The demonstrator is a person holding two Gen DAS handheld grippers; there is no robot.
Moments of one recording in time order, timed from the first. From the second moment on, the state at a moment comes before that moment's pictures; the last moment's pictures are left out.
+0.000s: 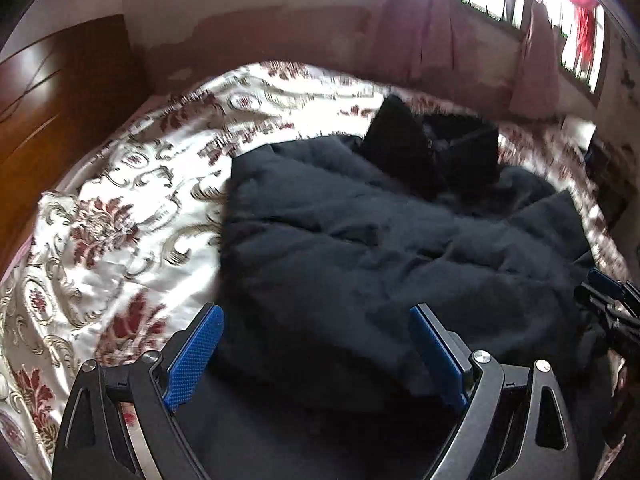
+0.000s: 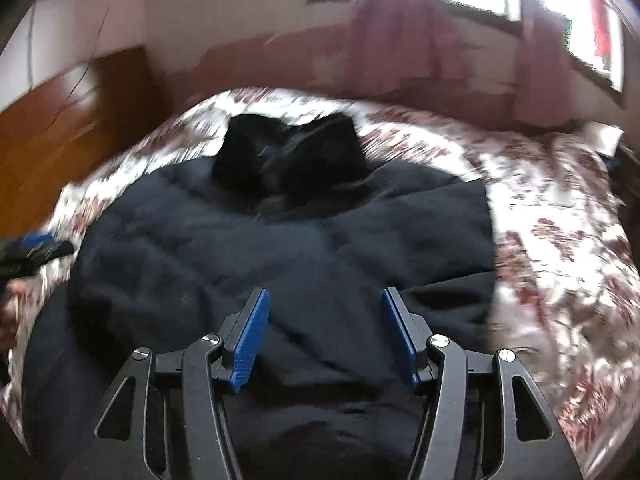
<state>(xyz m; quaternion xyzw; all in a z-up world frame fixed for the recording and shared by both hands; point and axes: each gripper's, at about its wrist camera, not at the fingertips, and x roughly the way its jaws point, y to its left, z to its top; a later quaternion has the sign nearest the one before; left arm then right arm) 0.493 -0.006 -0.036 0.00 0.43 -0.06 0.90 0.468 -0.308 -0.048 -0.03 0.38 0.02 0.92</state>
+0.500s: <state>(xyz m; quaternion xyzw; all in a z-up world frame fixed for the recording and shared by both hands) 0.503 -0.014 -0.079 0.01 0.47 -0.05 0.88 0.478 -0.306 -0.101 -0.01 0.43 0.04 0.90</state>
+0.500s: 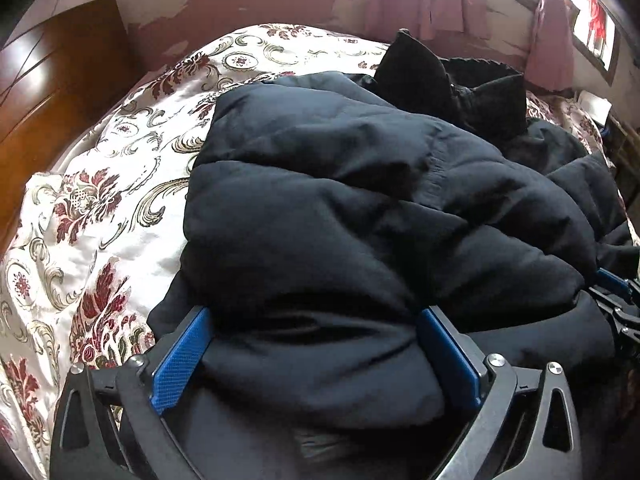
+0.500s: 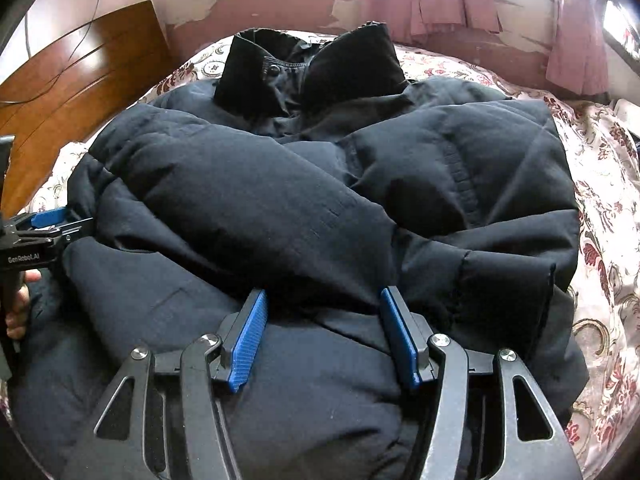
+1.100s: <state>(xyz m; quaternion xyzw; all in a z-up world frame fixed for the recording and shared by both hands) 0.635 -0.008 0.045 -0.11 0.40 -0.10 0.91 0.613 -0.358 0.010 0.09 0.41 0.06 0.91</state>
